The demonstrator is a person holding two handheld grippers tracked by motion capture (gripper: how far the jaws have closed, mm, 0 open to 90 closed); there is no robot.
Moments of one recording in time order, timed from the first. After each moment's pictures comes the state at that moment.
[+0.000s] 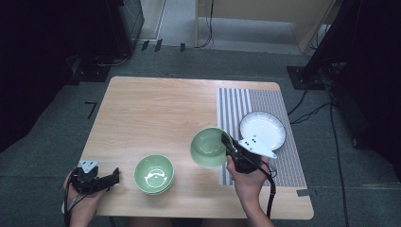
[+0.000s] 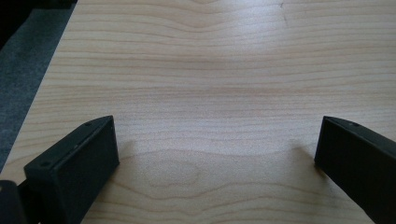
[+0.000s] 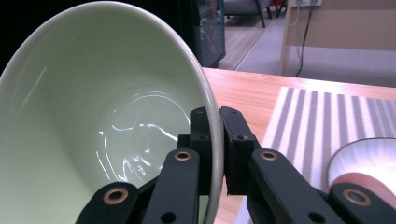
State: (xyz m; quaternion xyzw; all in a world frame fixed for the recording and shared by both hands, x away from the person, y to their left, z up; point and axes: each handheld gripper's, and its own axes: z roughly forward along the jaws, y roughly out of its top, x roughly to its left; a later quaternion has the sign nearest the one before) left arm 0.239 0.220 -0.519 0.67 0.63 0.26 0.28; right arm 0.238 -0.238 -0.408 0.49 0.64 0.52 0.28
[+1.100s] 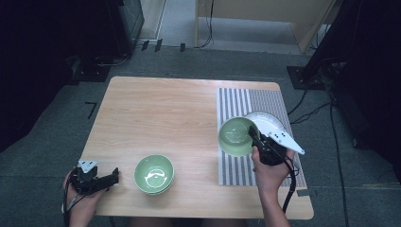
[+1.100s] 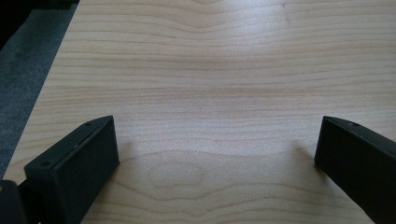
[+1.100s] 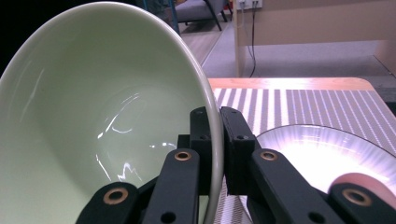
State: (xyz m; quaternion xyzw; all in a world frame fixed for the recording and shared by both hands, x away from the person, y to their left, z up) left arm 0.240 0.222 -0.519 0.67 0.63 0.26 0.28; right arm 0.253 -0.306 -0.410 0.55 0.59 0.50 0.31
